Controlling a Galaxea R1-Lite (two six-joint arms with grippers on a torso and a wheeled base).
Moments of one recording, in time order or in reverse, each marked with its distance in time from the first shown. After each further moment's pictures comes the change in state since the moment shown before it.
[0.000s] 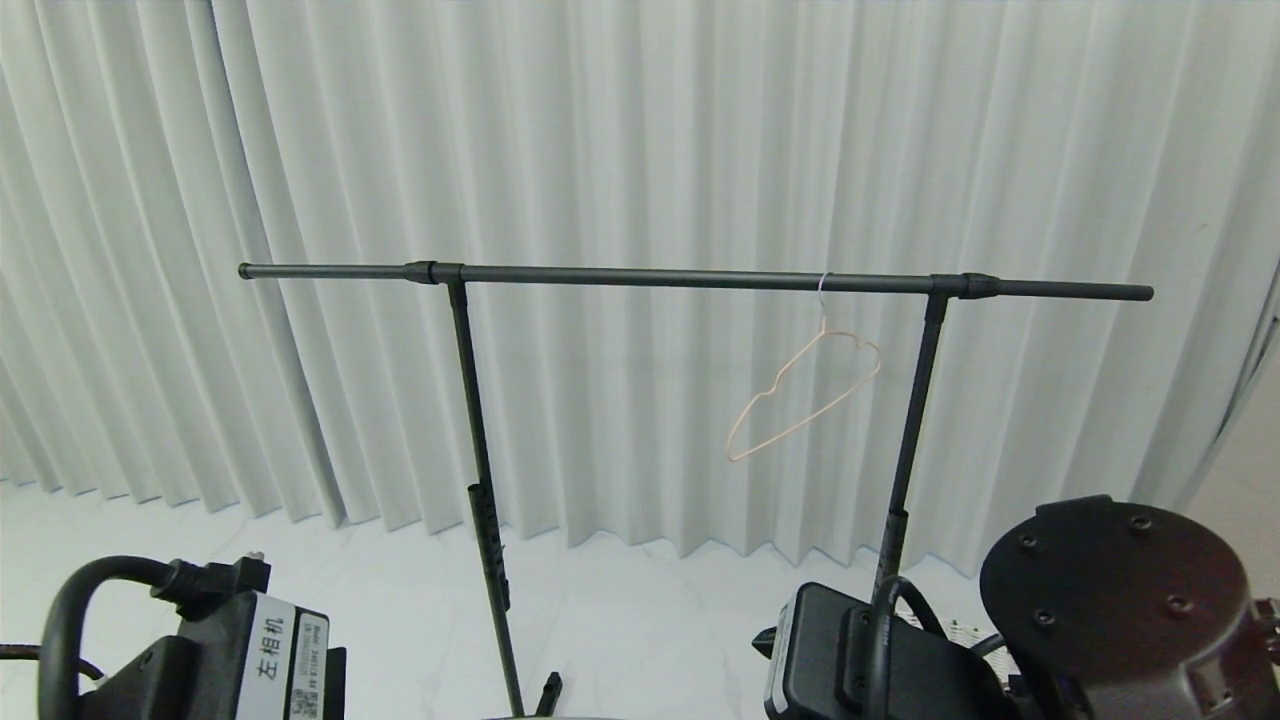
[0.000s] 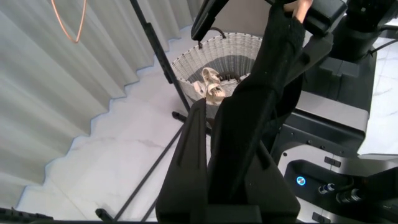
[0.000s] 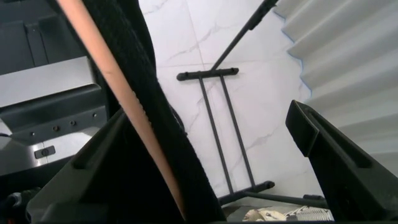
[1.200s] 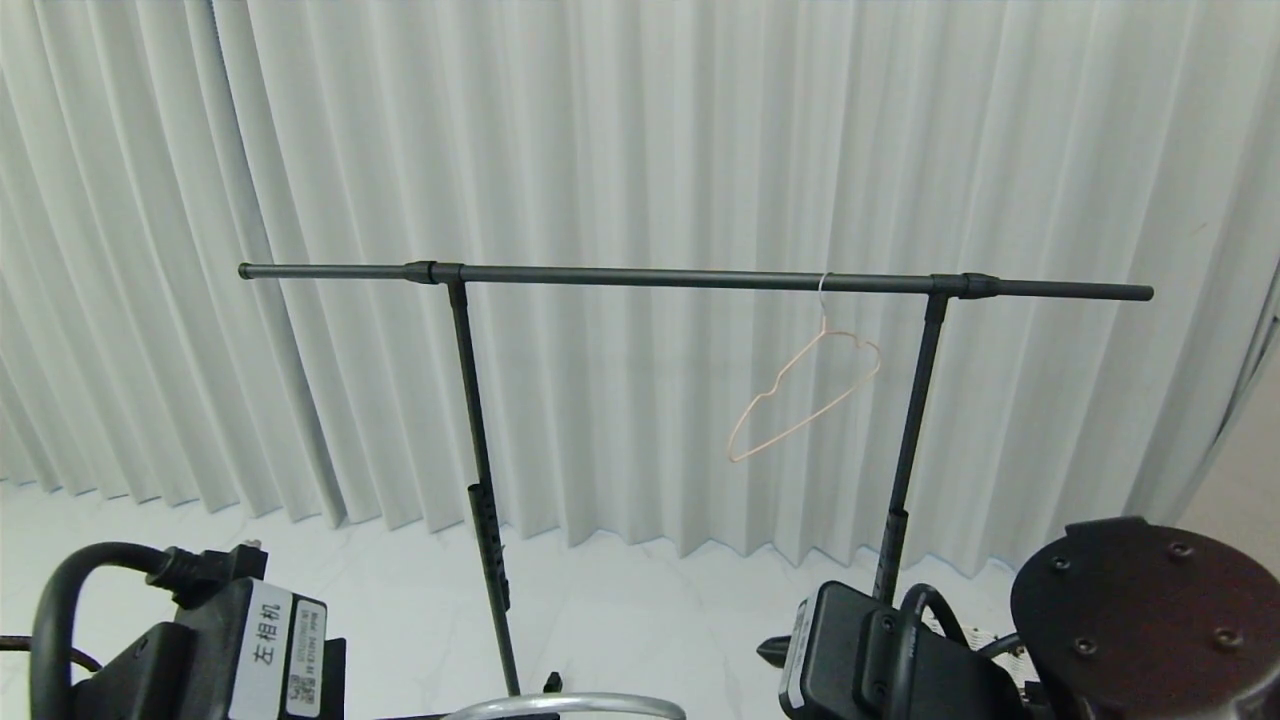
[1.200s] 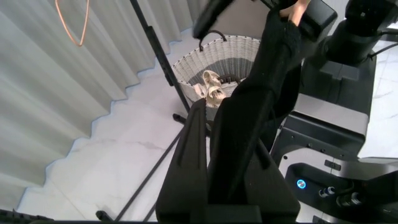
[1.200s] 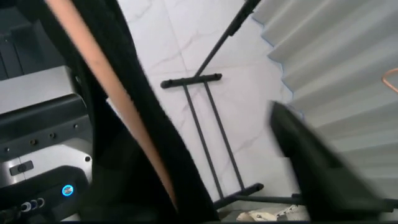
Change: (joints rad) left arm 0.001 0.001 -0.013 0.000 0.002 -0.002; right arm 0.014 -0.013 0.058 -0.090 -0.086 0.000
